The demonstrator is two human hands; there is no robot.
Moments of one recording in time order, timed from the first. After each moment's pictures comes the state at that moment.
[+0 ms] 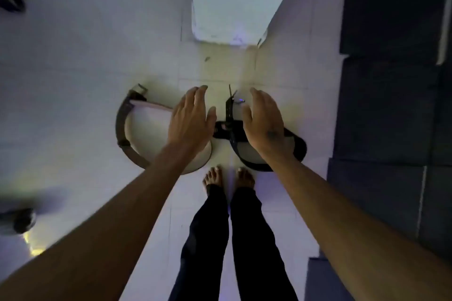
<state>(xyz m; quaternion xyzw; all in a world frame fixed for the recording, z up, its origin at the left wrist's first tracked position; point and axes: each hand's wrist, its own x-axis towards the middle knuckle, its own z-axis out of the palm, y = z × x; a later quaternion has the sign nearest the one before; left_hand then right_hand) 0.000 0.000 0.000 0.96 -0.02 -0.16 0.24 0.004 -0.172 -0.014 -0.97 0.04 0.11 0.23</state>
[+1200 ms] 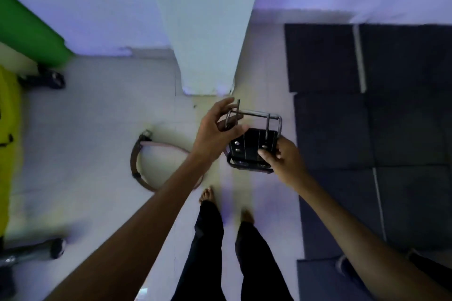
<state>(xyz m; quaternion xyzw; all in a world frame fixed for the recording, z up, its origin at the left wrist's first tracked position) -0.008 -0.083 0.291 0.69 0.07 -0.24 0.68 -0.075 -0.269 0.273 -0.85 0.13 0.15 0.49</state>
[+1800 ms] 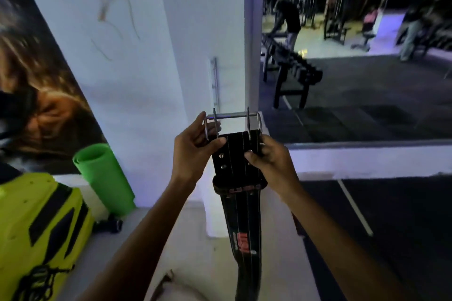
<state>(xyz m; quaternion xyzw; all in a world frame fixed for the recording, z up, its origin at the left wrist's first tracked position) -0.099 -0.087 0.693 0.68 -0.10 0.13 0.71 -0.110 -0.271 0.658 -0.71 -0.12 -0.11 0.69</state>
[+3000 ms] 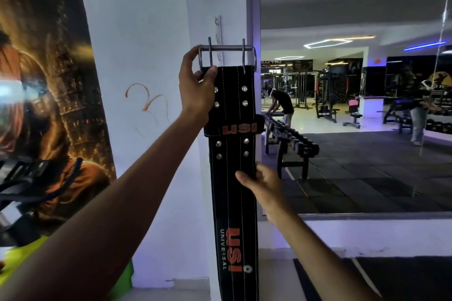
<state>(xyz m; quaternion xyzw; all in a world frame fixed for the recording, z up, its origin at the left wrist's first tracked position) -0.168 -0.079 0.972 0.59 -0.22 0.38 0.68 -0.190 -0.220 0.781 -0.66 -0.17 -0.17 0.71</state>
